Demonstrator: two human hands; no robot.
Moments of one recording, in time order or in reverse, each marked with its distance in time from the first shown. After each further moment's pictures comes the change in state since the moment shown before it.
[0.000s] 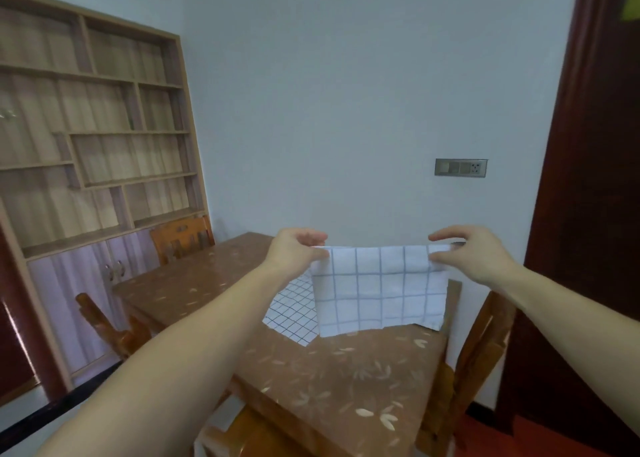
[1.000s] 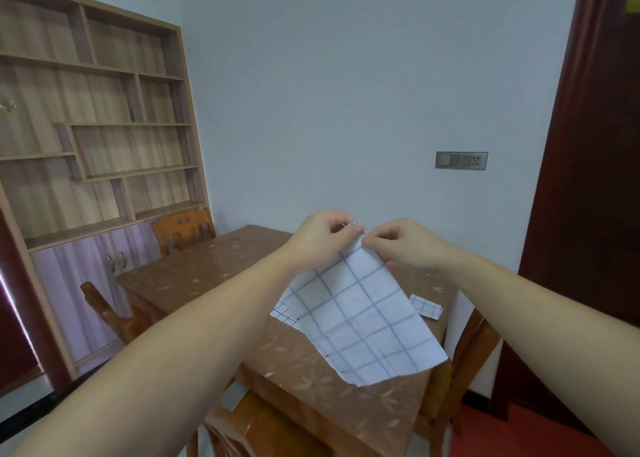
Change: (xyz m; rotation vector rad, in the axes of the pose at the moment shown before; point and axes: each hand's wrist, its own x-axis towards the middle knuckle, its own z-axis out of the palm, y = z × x) left_hand -0.022 0.026 0.010 0.191 -0.228 0.334; right_hand -0.037 -0.084 0.053 0.268 -0.441 -0.117
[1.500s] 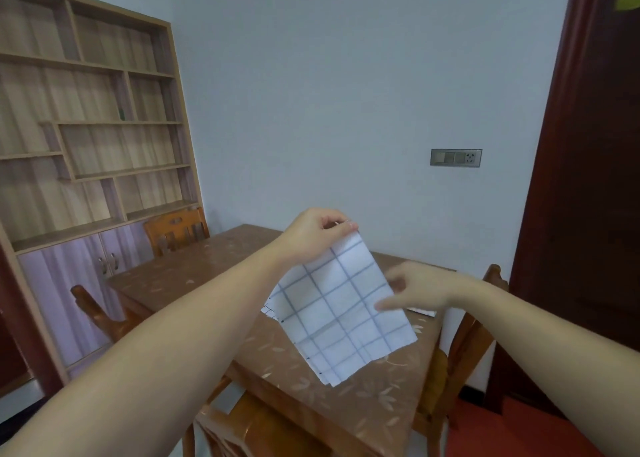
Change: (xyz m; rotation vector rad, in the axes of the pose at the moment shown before) left_hand 0.008 -0.011 -0.010 -0.055 -0.034 0.028; right_hand -0.015 0.048 -0.005 -0.500 -0.294 0.157
